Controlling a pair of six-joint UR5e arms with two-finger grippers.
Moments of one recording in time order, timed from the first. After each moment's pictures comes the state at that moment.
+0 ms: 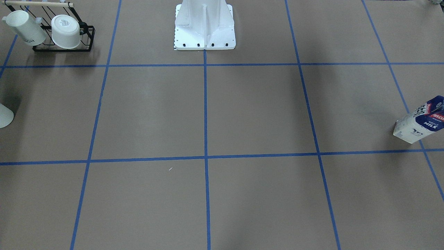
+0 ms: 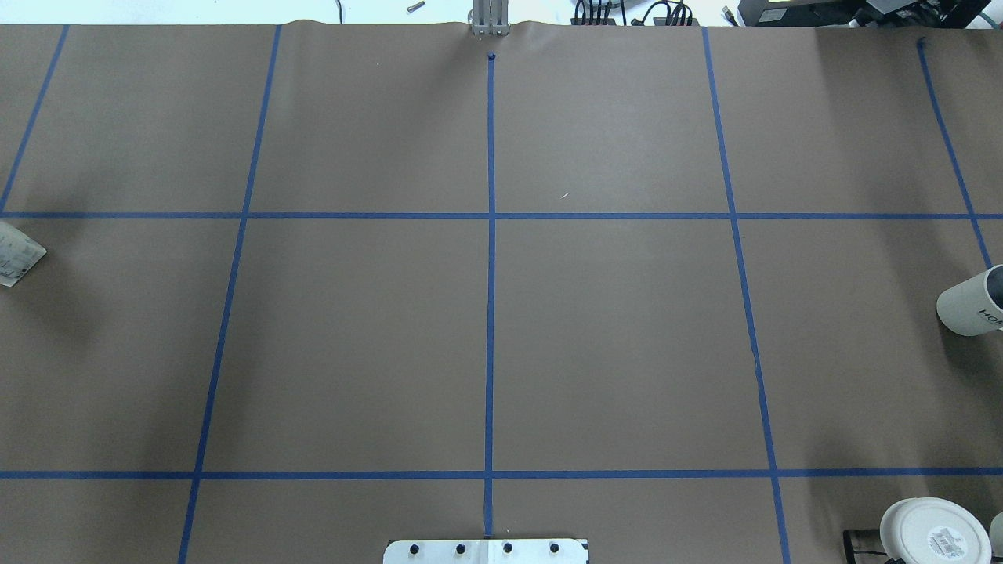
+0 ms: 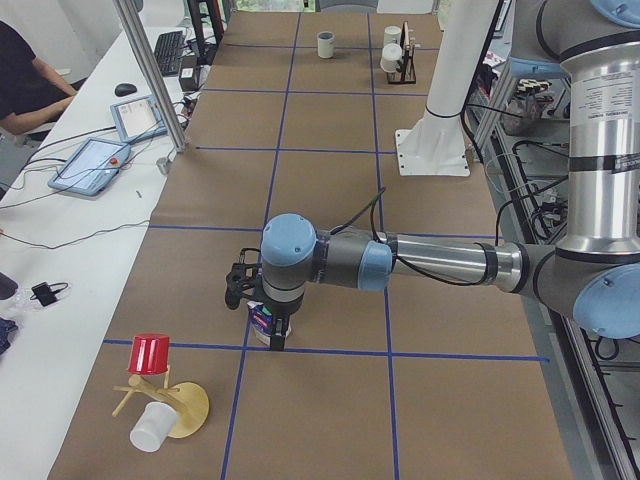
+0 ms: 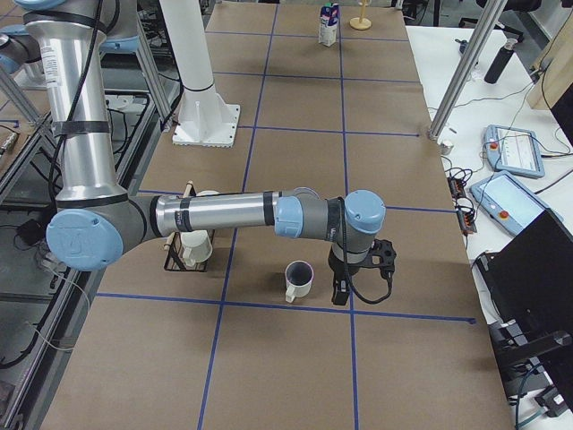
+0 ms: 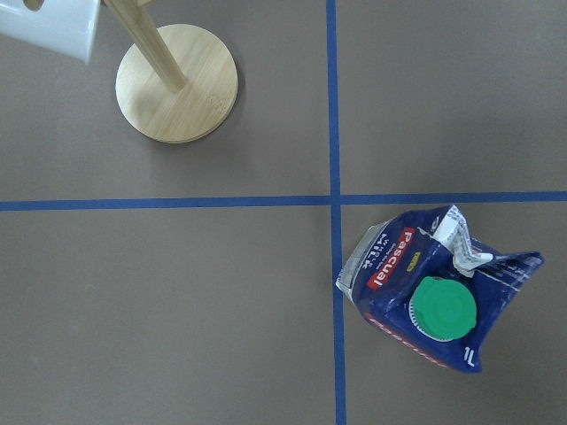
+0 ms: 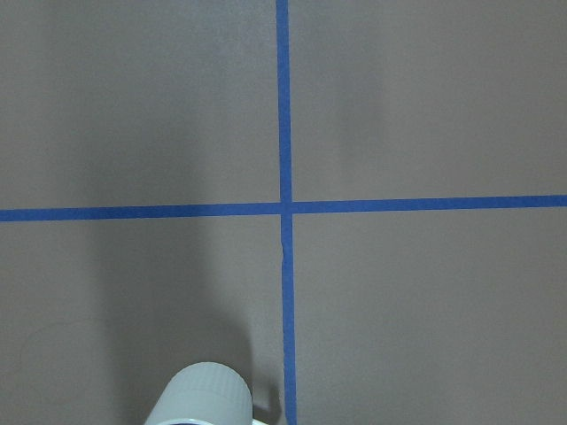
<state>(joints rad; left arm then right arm) -1.64 -1.48 -1.77 -1.61 -2.34 -0.03 1.55 -1.48 1.60 -1.72 2.30 0.03</state>
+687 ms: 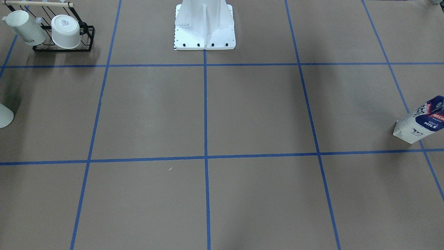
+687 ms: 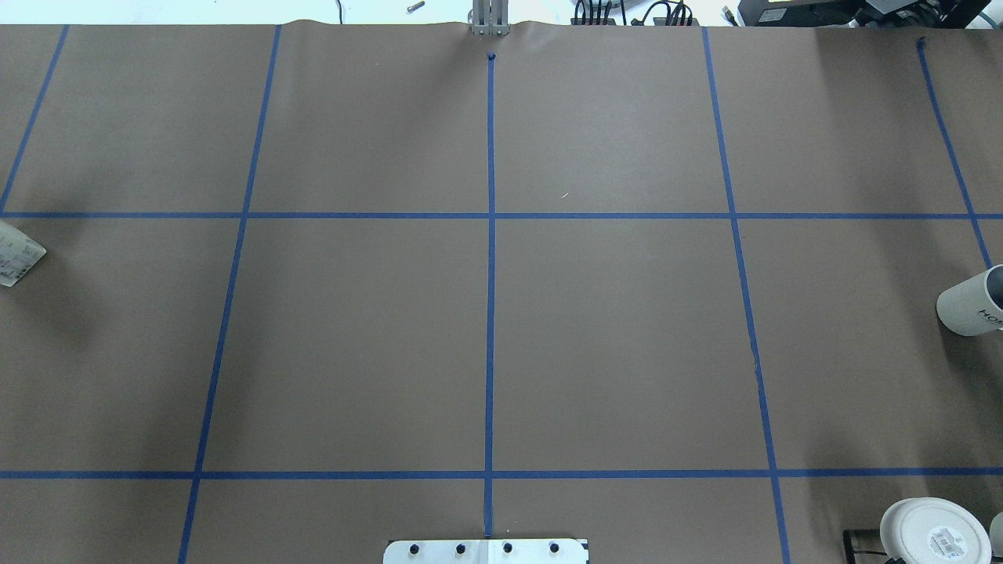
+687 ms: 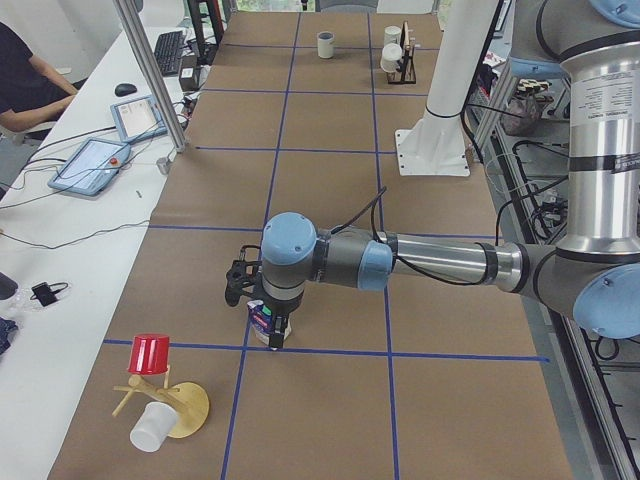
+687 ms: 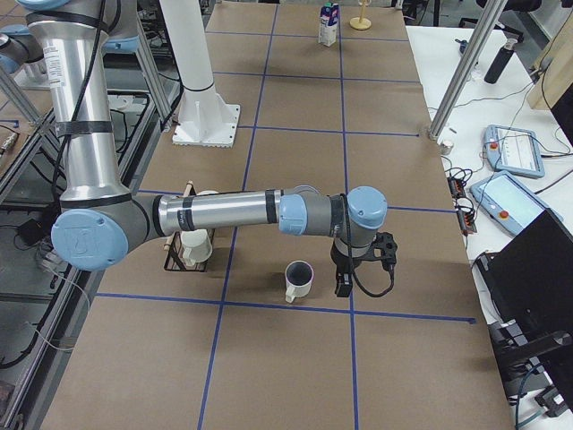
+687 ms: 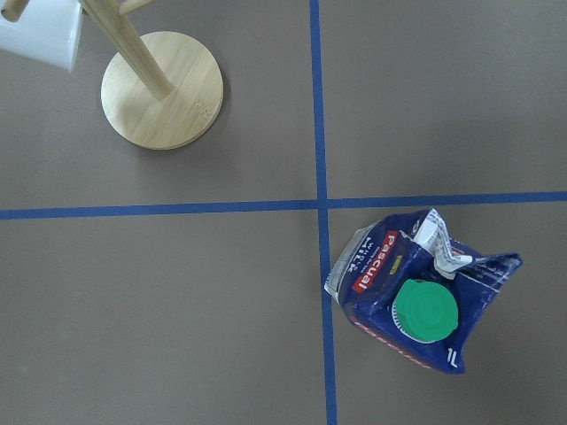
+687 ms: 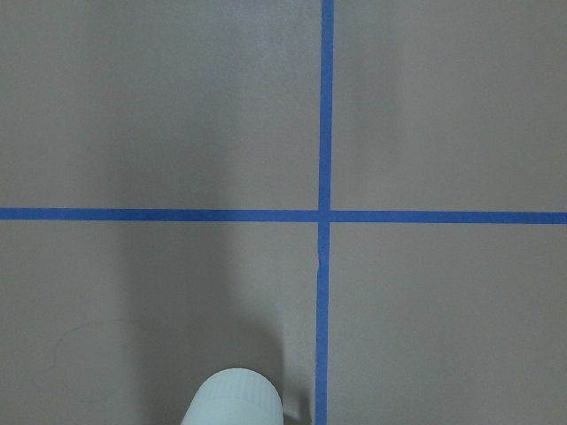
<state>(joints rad) -1.64 -1.48 -1.77 -1.63 -2.35 -0.03 1.53 -1.47 1.60 -1.70 2.34 0.03</state>
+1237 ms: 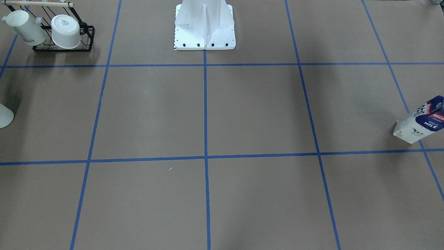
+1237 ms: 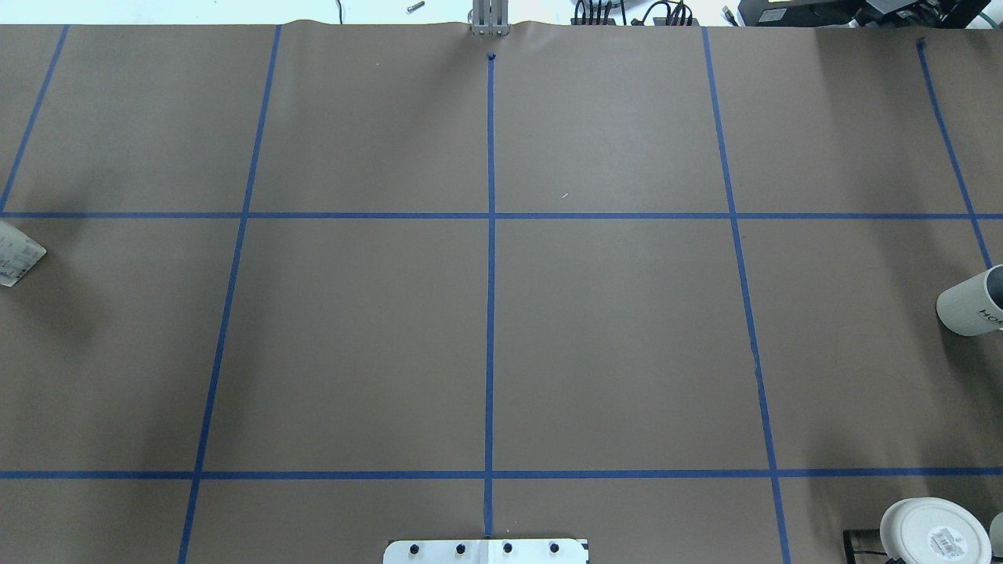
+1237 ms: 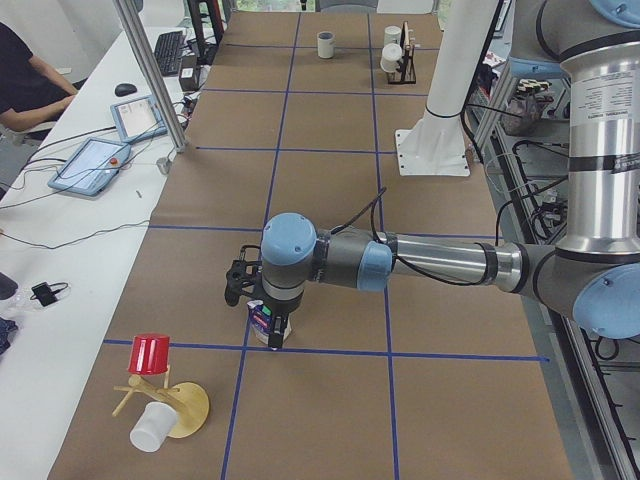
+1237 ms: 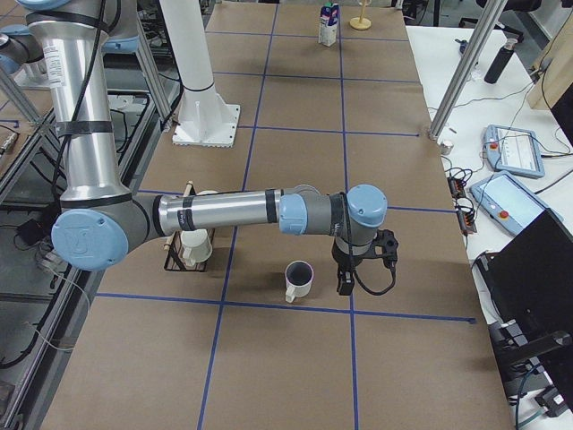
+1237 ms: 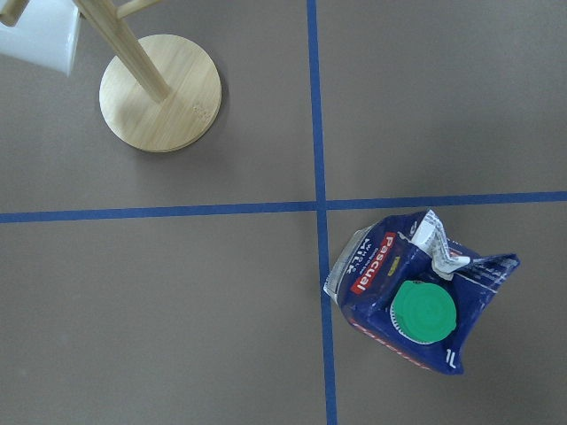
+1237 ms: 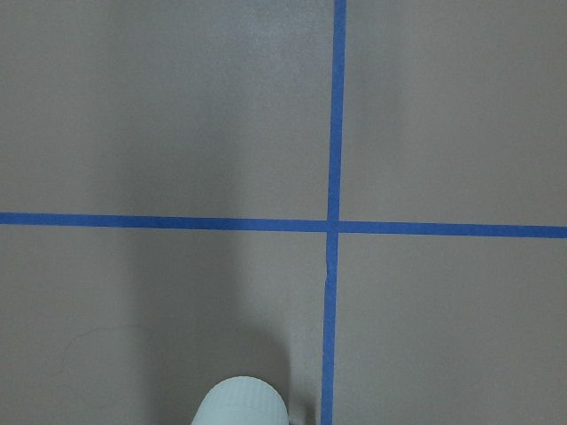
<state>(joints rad) -1.64 -1.48 -1.77 -1.63 -2.35 -0.03 1.53 -1.47 1.60 -1.68 2.34 0.03</state>
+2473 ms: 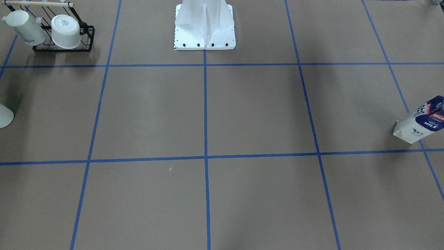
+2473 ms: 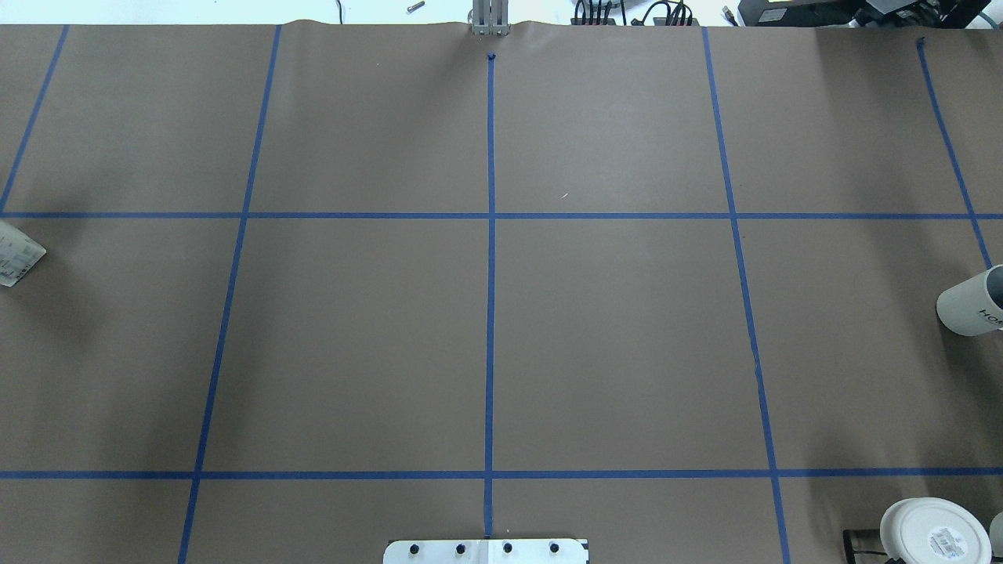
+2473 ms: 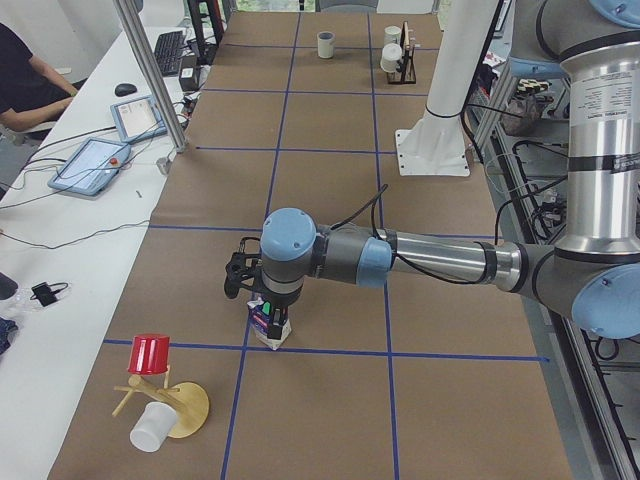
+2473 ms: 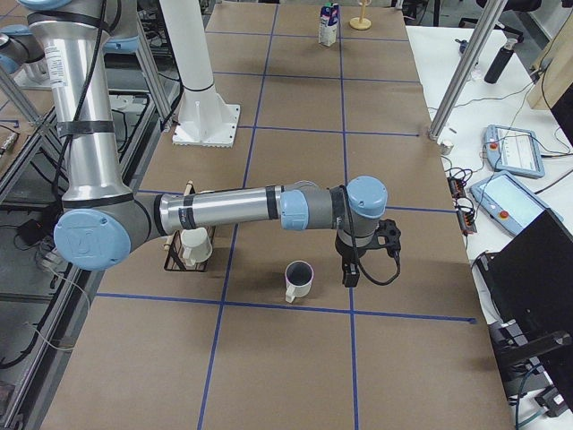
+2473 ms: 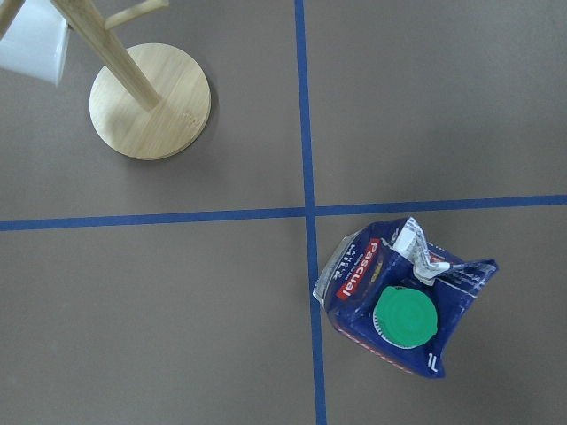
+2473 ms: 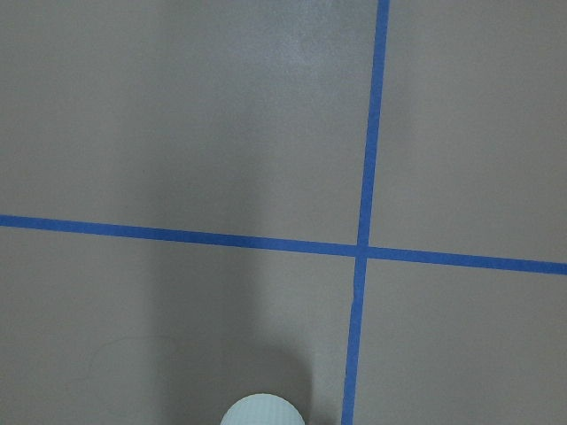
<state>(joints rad) -1.64 -1.48 -1.79 -1.63 -2.41 -0.03 1.52 -1.47 1.62 -1.63 2.36 0.02</state>
